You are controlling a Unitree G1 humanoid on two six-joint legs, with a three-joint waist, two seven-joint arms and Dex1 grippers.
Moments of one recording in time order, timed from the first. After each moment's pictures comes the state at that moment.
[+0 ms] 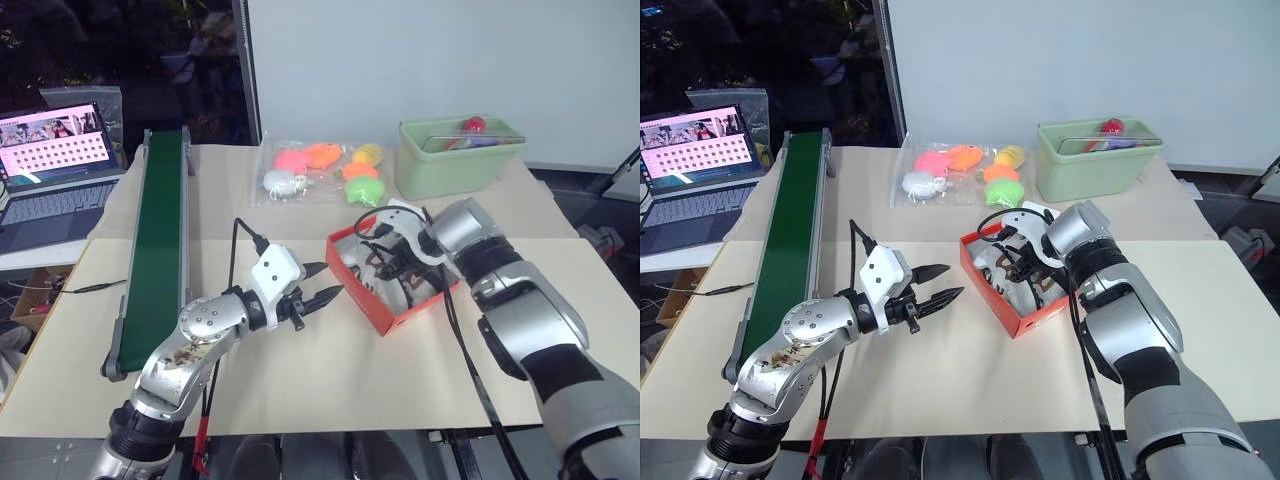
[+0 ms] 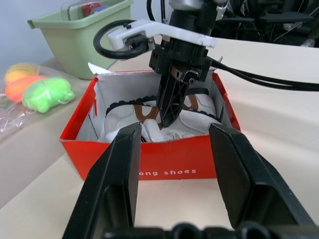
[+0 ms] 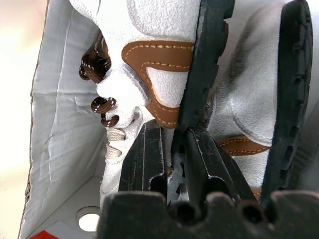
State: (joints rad) left arm -0.26 0.44 -0.19 -0.50 -0.32 0.55 -0.61; right arm -1.17 -0.39 0.47 0.95 -0.15 0.84 1.16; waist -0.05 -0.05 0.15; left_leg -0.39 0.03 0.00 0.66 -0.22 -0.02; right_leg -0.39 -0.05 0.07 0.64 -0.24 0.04
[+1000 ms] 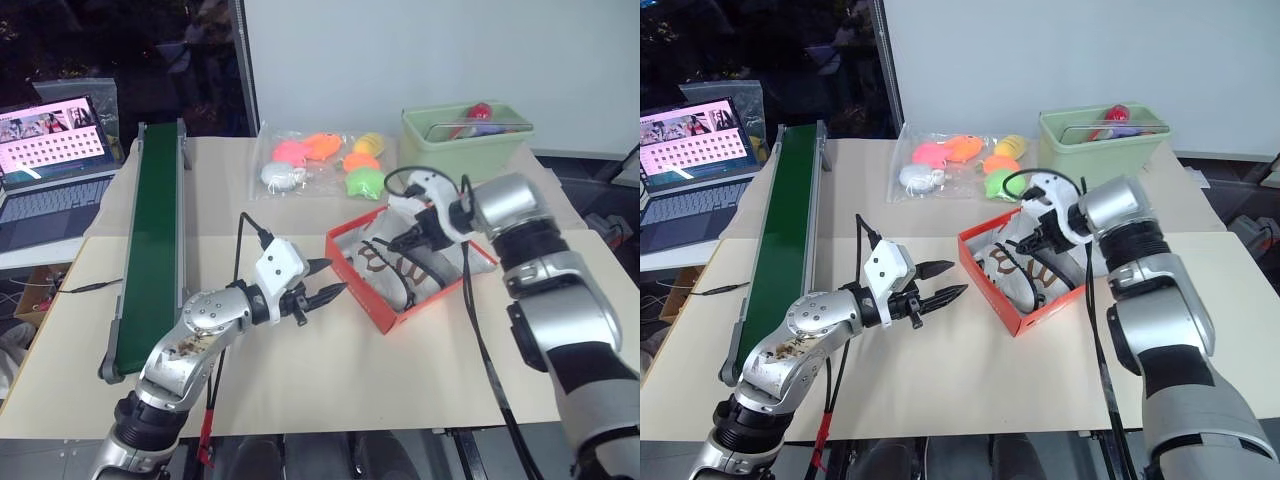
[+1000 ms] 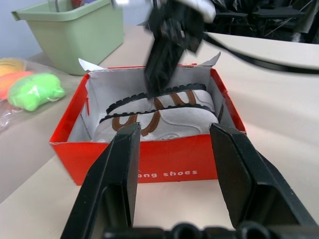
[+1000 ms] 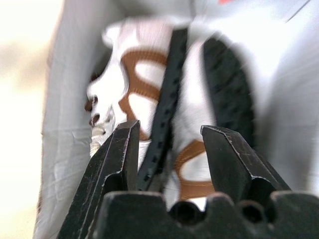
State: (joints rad) left arm -0.31 0.43 -0.20 -0.45 -0.32 0.55 -0.65; right arm -1.22 -0.56 0.29 0.75 -0.05 0.98 1.19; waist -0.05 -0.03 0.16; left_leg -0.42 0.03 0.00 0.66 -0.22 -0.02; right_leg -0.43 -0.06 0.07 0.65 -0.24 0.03
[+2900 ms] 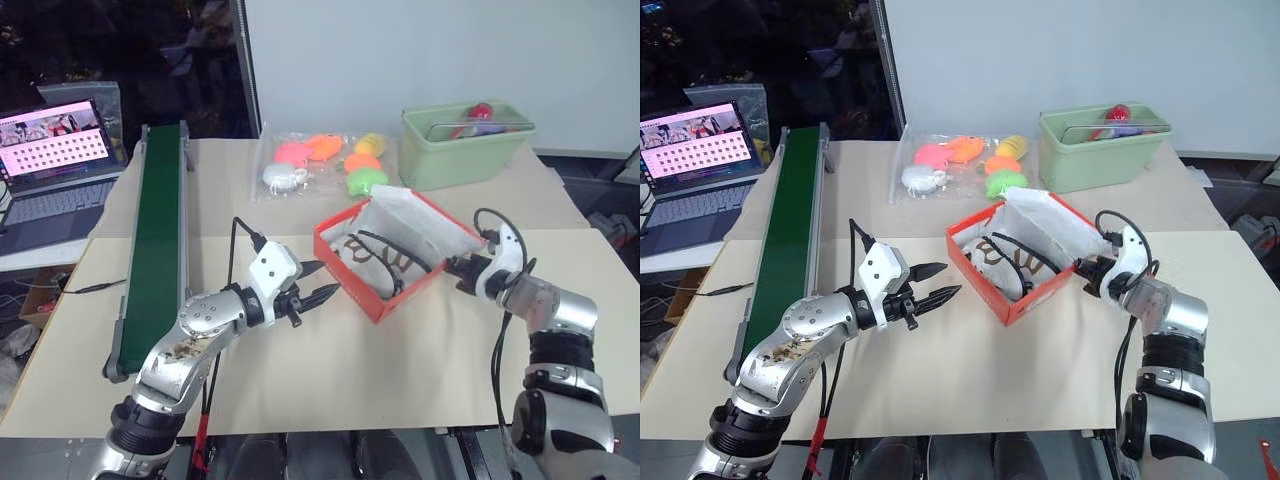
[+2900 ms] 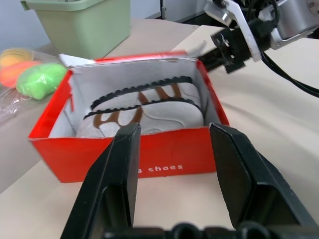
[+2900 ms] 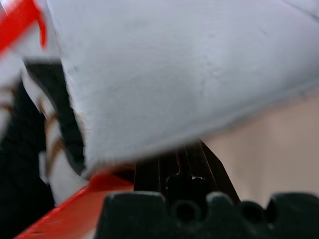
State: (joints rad) left arm -0.28 0.44 -0.18 -0.45 -0.32 0.54 -0.64; right arm -0.64 -0.44 -0.41 0.50 0.38 0.74 0.54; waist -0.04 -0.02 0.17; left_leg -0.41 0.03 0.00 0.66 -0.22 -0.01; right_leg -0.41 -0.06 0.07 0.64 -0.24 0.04
